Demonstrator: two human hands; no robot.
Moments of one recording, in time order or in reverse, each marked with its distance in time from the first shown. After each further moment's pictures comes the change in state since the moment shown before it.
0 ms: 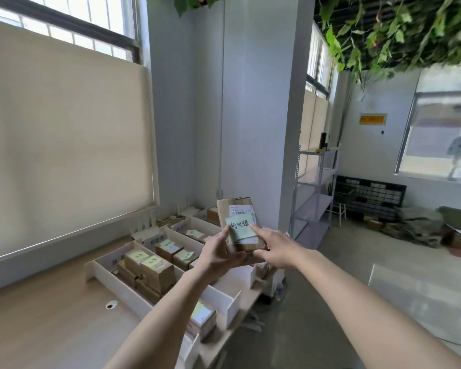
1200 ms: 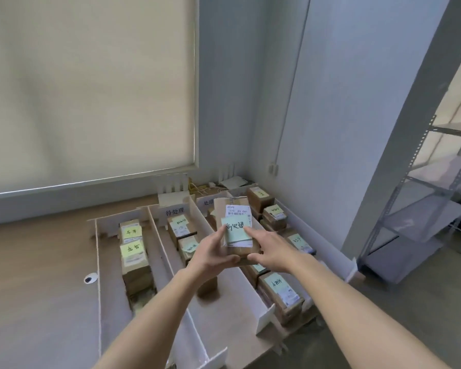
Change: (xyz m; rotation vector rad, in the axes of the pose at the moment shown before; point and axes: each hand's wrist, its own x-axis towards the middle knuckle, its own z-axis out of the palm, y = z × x) left_hand 0.366 -0.229 0.183 0.040 0.129 -0.431; right_hand 0.456 0.259 0.104 0.000 -0.318 -0.333
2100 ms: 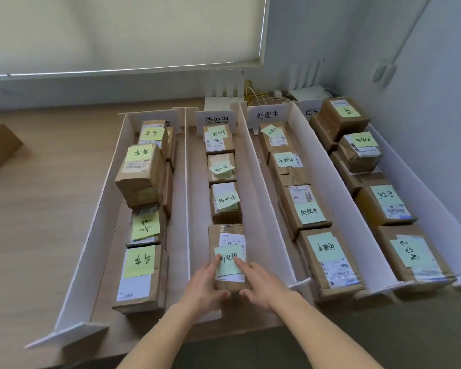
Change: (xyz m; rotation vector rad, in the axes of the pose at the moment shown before) left_hand -0.027 -0.213 0.247 0.072 -0.051 -0.722; right_hand 0.102 0.143 0.319 0.106 -0.584 -0.198
